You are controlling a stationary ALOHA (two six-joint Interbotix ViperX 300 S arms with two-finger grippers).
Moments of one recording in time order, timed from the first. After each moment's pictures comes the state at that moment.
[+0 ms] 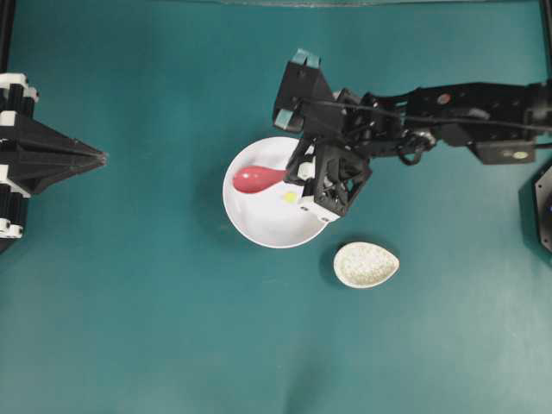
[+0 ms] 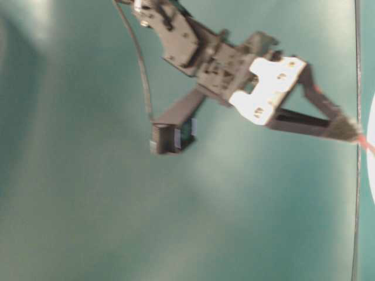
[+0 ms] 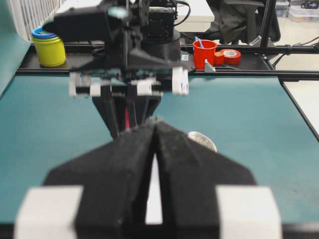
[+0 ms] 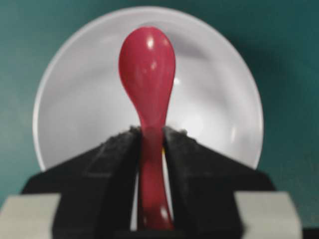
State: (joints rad) left arm 0.00 -0.98 1.18 0.01 -0.22 -0.01; right arm -0.13 0.01 0.44 0.22 0.42 0.05
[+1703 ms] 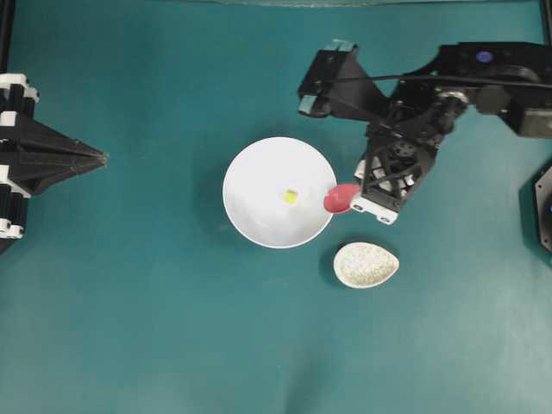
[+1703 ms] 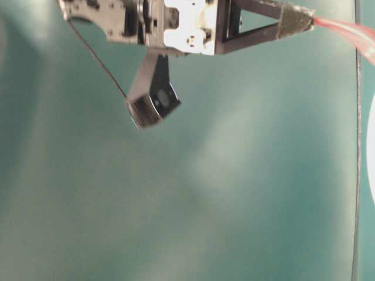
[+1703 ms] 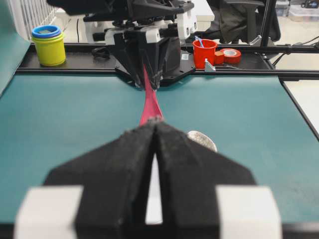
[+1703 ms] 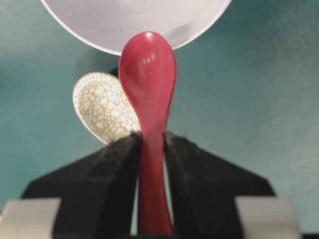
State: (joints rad) left arm 0.00 -0.98 1.18 0.01 -0.22 -0.01; right arm -0.15 -0.07 0.29 0.22 1.20 0.23
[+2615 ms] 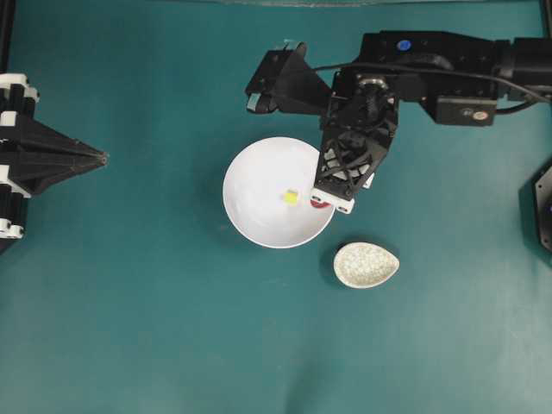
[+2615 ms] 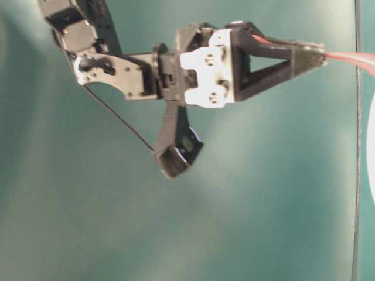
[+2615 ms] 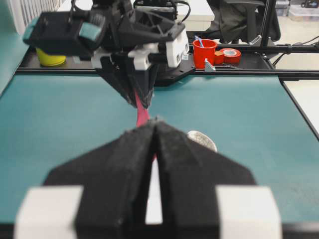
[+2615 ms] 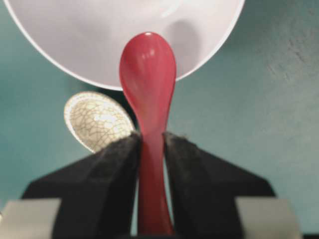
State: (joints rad) left arm 0.00 -0.98 1.18 0.01 -0.22 -0.01; right arm -0.17 0.13 0.09 0.21 1.34 0.23
